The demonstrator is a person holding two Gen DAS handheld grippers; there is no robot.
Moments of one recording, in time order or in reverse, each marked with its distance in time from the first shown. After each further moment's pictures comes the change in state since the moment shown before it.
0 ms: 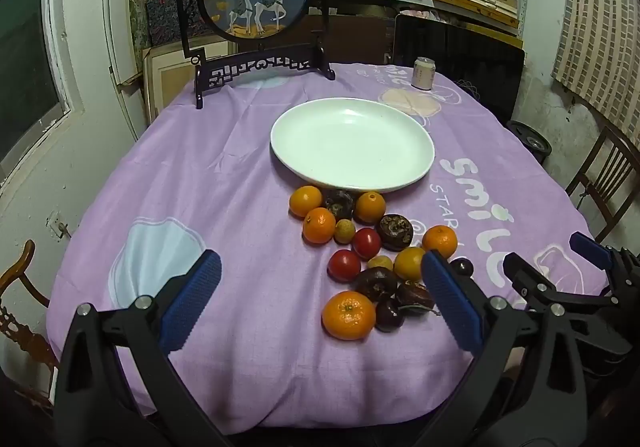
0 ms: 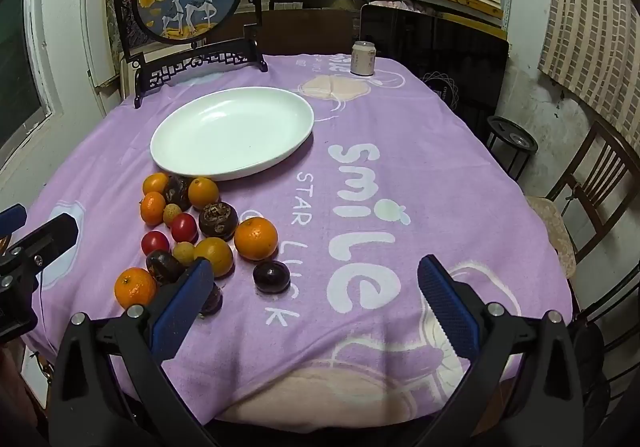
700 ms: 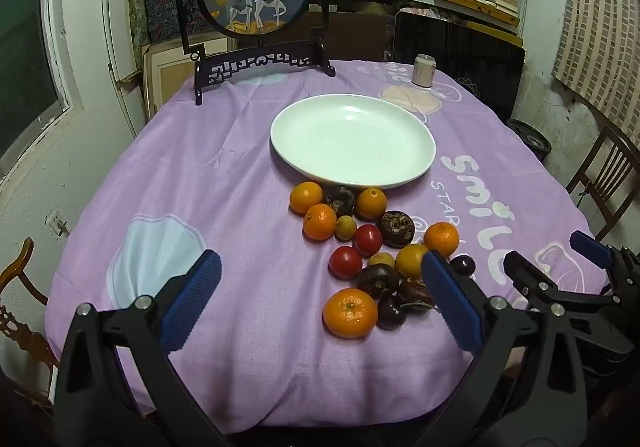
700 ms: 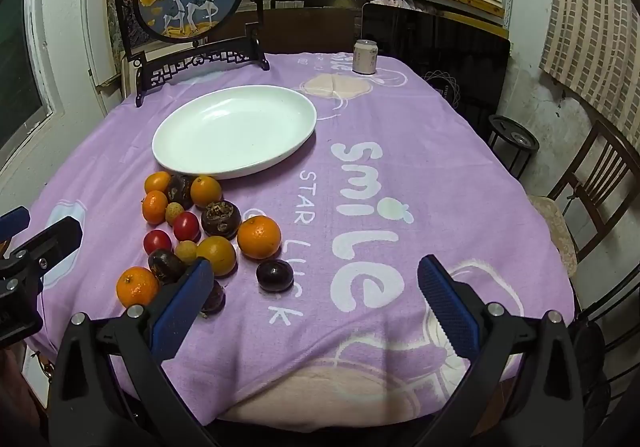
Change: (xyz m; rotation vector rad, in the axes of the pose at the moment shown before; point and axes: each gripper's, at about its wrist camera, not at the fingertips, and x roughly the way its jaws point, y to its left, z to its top) left arm 0.000 0.000 0.000 -0.003 0.009 -0.002; right arm 0.001 0.002 0.000 0.000 0.002 0.002
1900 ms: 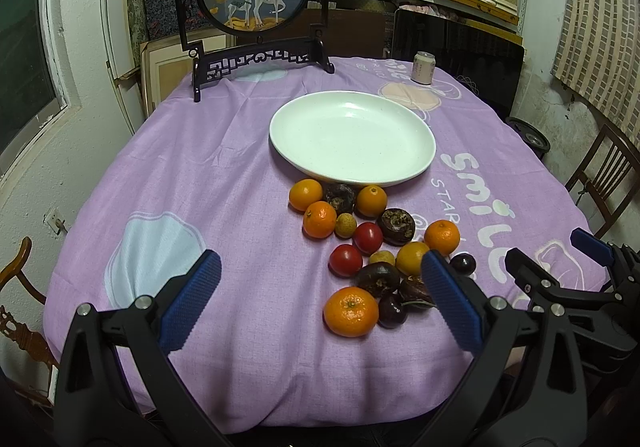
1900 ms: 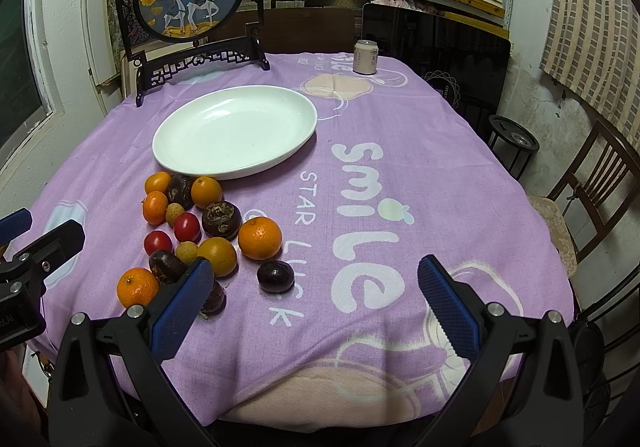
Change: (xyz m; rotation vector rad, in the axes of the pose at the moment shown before) left arm 0.003 0.001 -0.003 -0.003 0.008 -0.005; right arm 0.000 -0.001 0.002 0.000 0.003 0.001
